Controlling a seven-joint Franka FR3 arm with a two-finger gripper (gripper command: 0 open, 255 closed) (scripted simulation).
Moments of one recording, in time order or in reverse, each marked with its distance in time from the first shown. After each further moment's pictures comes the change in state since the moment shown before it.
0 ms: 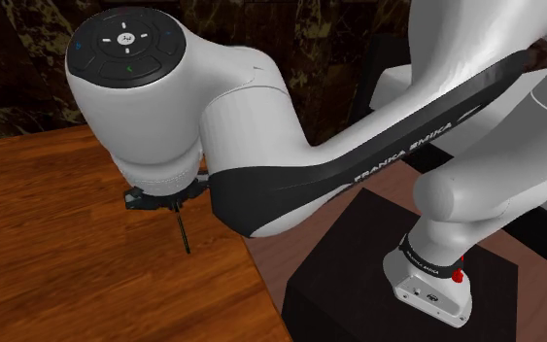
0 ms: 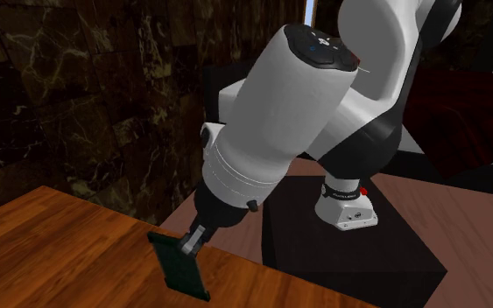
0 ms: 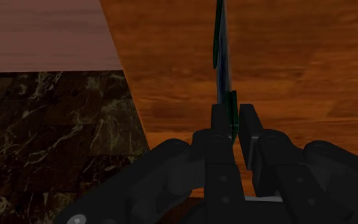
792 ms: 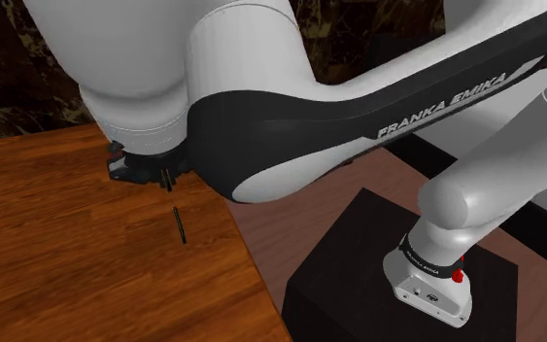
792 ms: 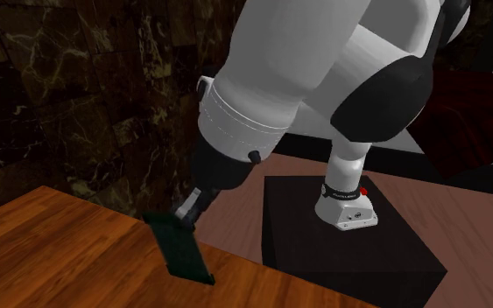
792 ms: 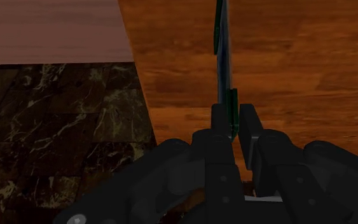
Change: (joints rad) arm 0.199 -0.051 -0.219 0.102 0.086 -0.120 -0.101
